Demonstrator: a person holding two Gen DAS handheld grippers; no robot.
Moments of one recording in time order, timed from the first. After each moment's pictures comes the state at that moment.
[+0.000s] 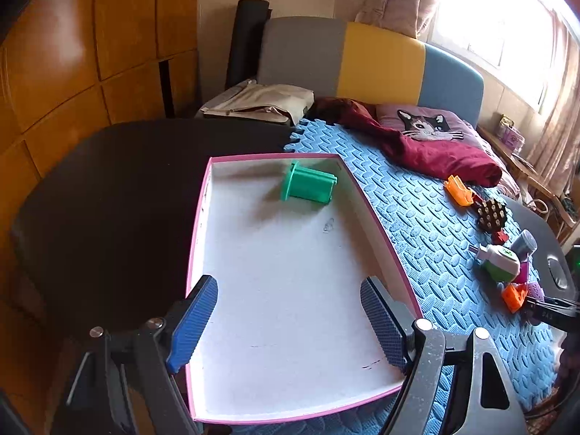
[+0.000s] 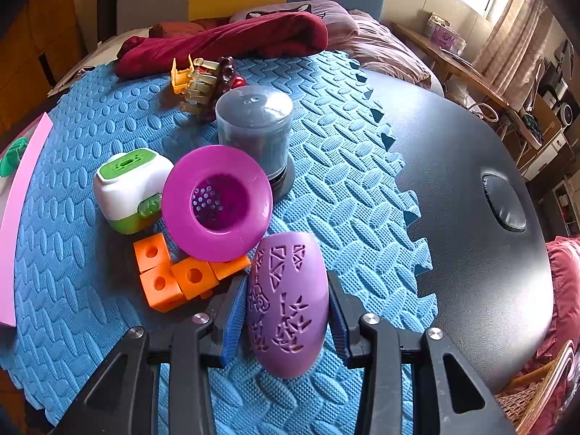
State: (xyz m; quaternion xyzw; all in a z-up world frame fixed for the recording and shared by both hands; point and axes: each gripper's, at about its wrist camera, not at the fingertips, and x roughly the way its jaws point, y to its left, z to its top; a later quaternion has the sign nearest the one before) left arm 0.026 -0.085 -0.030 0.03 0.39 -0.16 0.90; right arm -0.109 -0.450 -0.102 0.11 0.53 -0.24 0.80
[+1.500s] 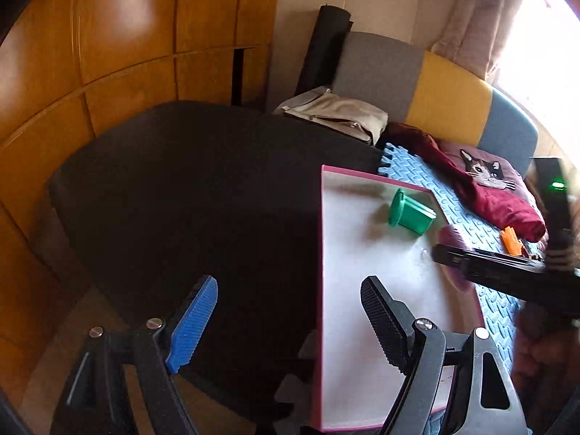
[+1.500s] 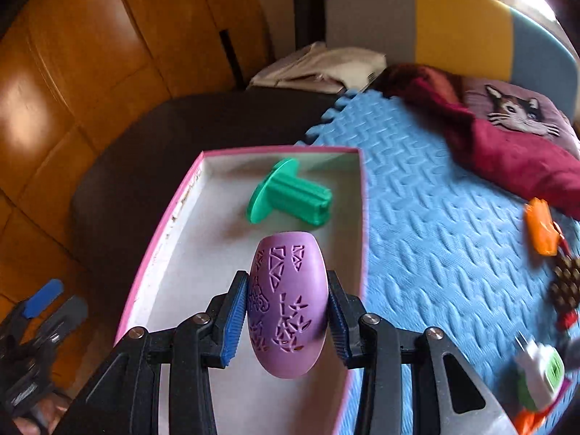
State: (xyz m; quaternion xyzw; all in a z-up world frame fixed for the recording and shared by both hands) left arm 0.046 0.011 -0.034 -0.05 0.40 -0.05 0.92; right arm 0.107 -0.209 -0.068 0.07 0.49 0.07 0.87
